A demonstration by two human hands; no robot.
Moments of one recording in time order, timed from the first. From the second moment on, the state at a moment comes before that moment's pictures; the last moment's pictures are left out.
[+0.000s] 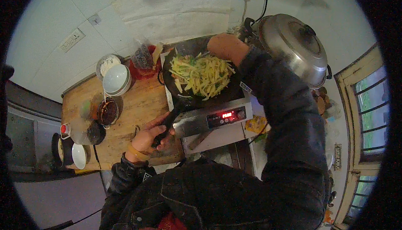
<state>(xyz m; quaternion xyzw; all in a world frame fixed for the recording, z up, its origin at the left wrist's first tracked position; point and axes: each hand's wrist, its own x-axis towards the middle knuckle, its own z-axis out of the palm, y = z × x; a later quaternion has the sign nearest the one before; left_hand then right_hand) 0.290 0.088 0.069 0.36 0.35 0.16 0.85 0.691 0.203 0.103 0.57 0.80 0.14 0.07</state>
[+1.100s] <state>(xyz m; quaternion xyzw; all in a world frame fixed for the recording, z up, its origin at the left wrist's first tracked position) 0.288 0.091 0.066 0.38 0.31 0.16 0.86 0.660 0.178 0.094 0.72 0.58 -0.37 0.02</state>
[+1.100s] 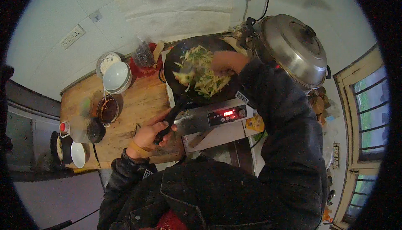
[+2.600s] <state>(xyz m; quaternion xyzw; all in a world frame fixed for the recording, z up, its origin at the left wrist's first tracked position) 0.282 0.094 0.056 0.39 0.32 0.13 0.85 0.739 0.083 0.134 0.69 0.72 0.09 -0.05</state>
